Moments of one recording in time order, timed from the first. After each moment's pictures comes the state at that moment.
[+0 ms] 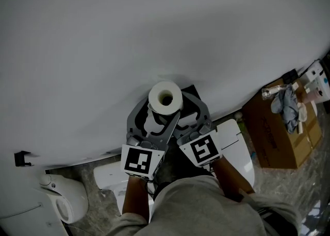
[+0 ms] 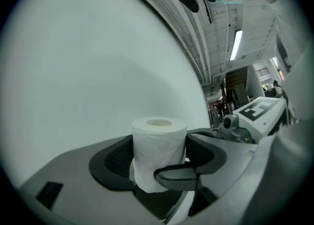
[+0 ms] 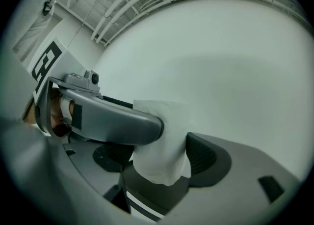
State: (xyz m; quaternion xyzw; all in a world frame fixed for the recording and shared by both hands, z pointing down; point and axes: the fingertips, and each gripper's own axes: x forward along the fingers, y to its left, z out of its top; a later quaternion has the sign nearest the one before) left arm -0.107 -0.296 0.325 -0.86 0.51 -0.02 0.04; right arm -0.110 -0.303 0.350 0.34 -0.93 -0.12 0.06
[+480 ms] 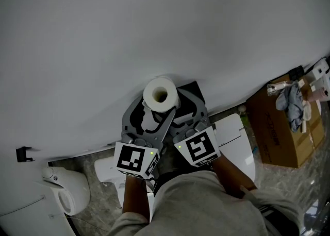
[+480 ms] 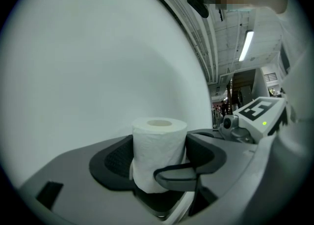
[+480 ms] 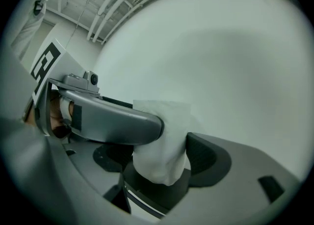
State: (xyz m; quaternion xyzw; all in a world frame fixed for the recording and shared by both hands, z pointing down) left arm -0.118 -0.315 0.347 -0.85 0.52 -0.03 -0.01; right arm -0.120 -0.319 0.374 0.32 -0.94 -0.08 0.09
